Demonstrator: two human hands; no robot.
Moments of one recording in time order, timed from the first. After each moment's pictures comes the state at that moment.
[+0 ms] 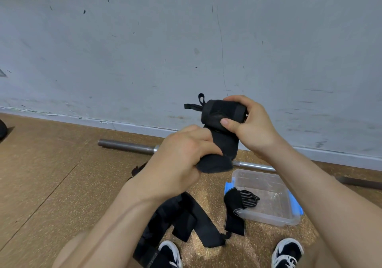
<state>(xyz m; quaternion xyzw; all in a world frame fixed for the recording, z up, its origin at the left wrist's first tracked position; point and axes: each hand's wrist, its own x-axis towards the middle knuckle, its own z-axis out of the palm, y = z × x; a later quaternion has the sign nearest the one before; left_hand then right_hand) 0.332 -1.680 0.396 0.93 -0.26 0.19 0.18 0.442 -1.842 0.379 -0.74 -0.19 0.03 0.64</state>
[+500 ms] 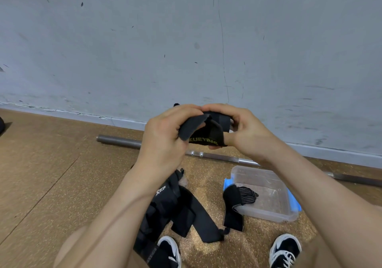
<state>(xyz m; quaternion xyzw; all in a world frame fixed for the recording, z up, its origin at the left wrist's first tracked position) 0.343 -1.672 0.393 0.87 -0.13 0.34 0.34 0.417 -1.838 0.388 -0.66 -0.28 0.19 0.67</state>
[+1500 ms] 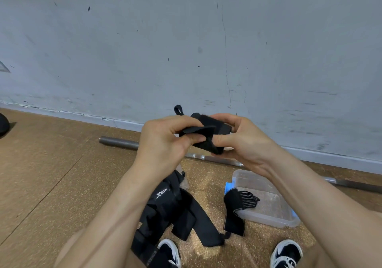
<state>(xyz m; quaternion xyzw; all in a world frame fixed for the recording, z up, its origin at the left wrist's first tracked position) 0.336 -1.670 0.400 0.86 -0.03 0.27 0.43 0.414 -1.833 0.384 -0.65 -0.14 0.27 0.70</state>
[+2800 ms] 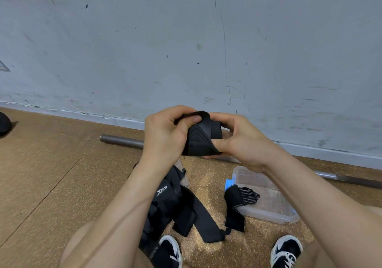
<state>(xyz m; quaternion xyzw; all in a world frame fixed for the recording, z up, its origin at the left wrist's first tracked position) 0.354 -1.678 0.391 0.83 0.02 0.33 0.45 0.408 -1.834 0.381 -0.66 -0.25 0.25 0.66</state>
